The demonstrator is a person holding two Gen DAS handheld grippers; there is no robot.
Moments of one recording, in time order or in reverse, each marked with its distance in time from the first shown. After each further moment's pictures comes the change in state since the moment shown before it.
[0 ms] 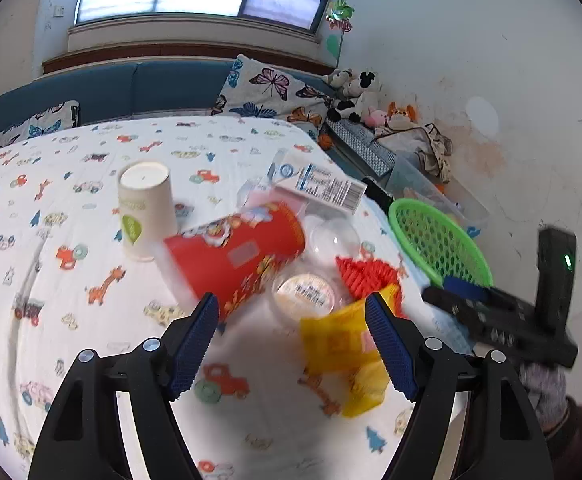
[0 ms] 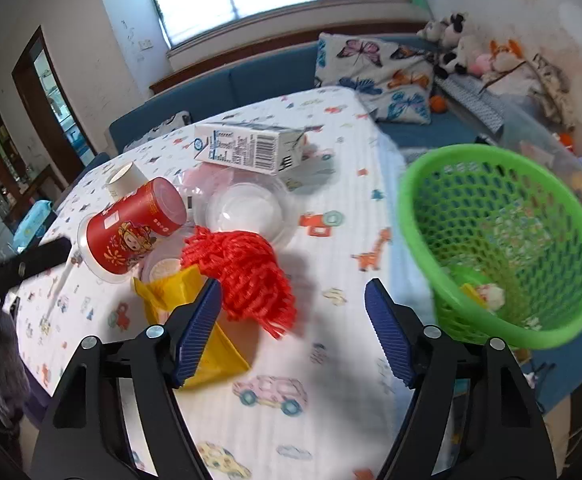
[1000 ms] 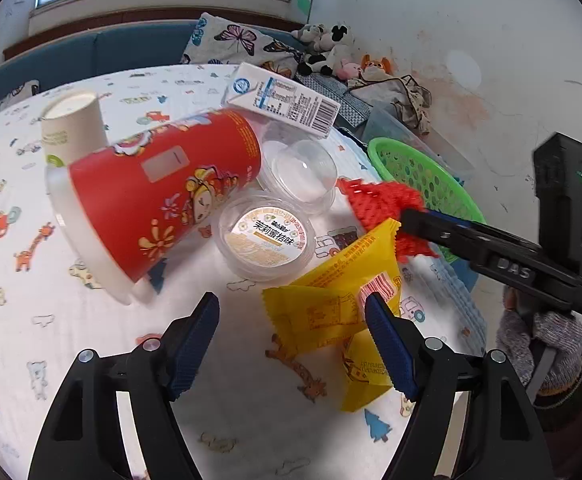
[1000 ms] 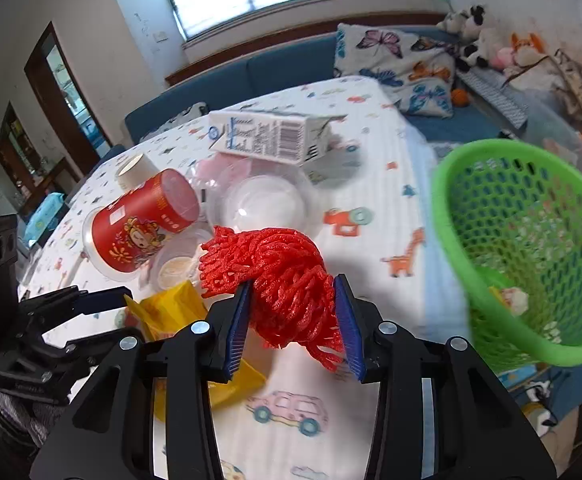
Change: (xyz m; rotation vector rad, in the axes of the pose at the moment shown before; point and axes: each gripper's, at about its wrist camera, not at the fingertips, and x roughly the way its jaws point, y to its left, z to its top) left arm 0.062 -0.018 -0.030 0.055 0.144 -0.101; right arm 0.011 0.004 0.001 -0.024 0.013 0.044
